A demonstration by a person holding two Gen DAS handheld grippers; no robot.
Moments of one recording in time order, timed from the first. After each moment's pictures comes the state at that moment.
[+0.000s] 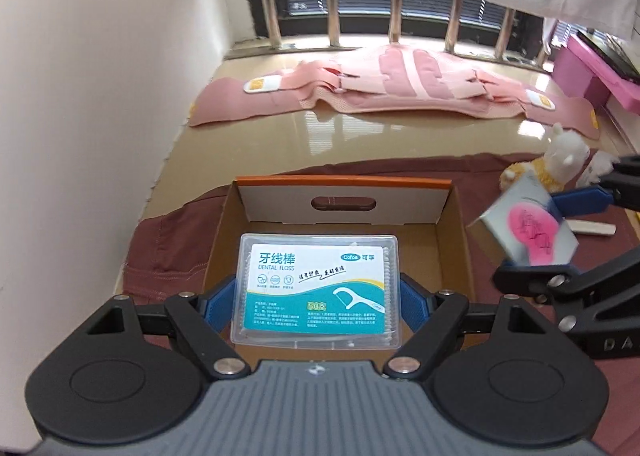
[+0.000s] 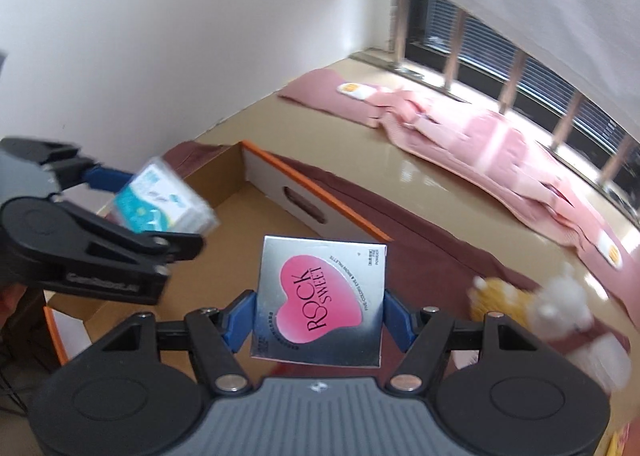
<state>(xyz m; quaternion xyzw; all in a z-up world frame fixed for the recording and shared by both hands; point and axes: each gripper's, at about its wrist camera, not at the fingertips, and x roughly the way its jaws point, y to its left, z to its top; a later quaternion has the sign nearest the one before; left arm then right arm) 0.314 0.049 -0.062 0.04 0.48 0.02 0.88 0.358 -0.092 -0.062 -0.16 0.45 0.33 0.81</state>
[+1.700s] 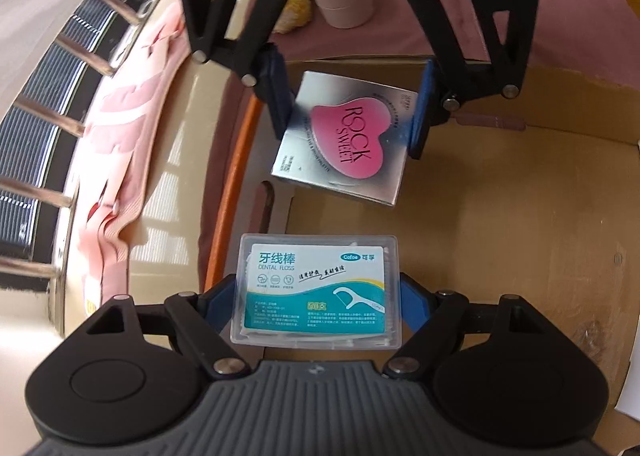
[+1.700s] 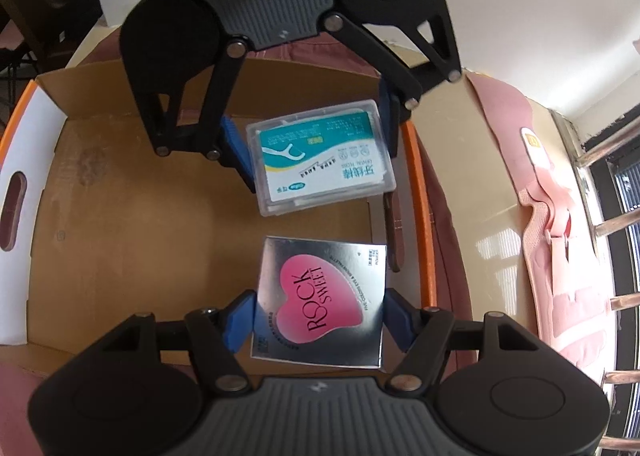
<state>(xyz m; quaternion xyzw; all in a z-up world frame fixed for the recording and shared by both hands) 0.369 0.056 -0.153 0.52 0.38 -0.41 0.64 0.386 -0.007 -0.130 -0.47 0.37 0.51 0.62</state>
